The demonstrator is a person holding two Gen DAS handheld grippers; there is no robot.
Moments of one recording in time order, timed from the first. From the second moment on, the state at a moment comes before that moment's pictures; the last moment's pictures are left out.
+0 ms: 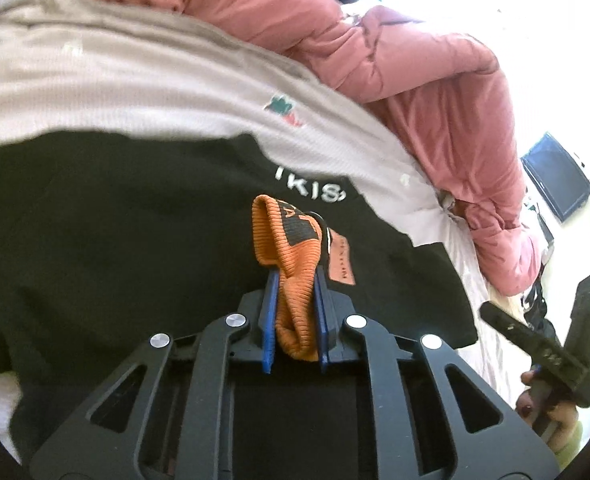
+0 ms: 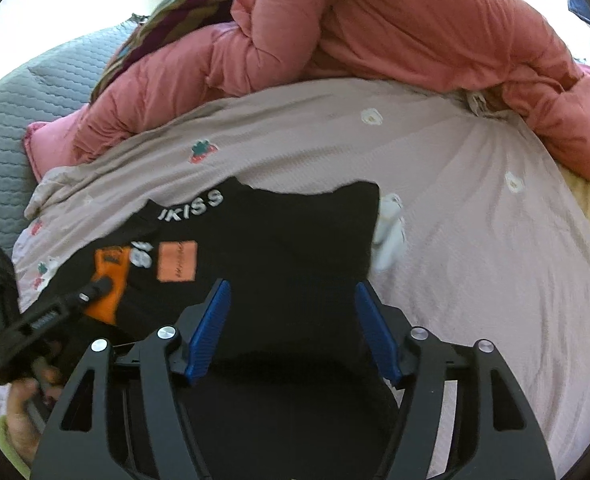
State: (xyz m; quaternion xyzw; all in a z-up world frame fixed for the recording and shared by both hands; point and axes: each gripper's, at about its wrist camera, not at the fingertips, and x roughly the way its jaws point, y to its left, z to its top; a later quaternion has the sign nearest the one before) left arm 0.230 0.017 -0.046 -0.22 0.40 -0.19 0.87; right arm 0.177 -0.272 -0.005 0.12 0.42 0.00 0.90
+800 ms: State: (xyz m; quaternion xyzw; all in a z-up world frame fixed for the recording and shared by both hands) left arm 0.211 0.088 -0.002 -0.21 0.36 -0.10 0.90; right arm 0.177 -0.262 -0.018 0.09 0.43 0.00 0.90
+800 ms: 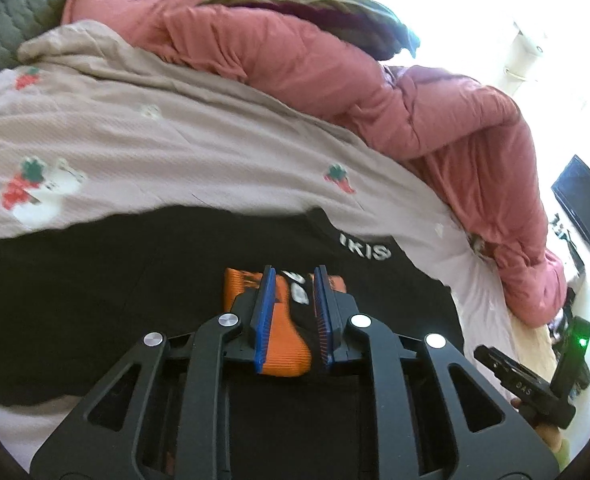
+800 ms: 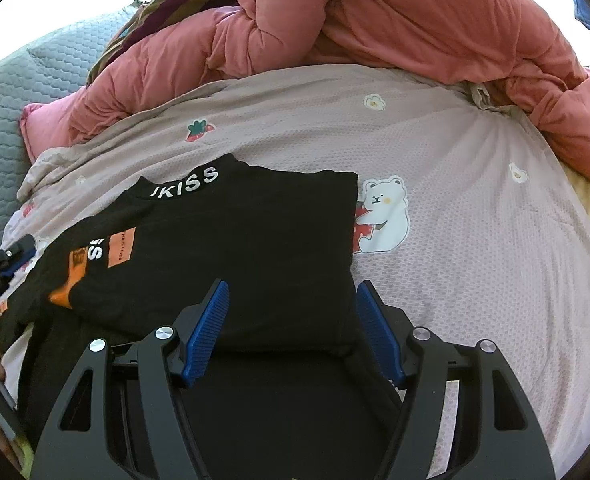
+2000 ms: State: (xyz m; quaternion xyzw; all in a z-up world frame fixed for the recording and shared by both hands) left arm 0.219 0.047 -0.064 -0.14 0.46 -0.11 0.87; right arm 0.221 -0.236 -0.076 0.05 0.51 0.03 0.86
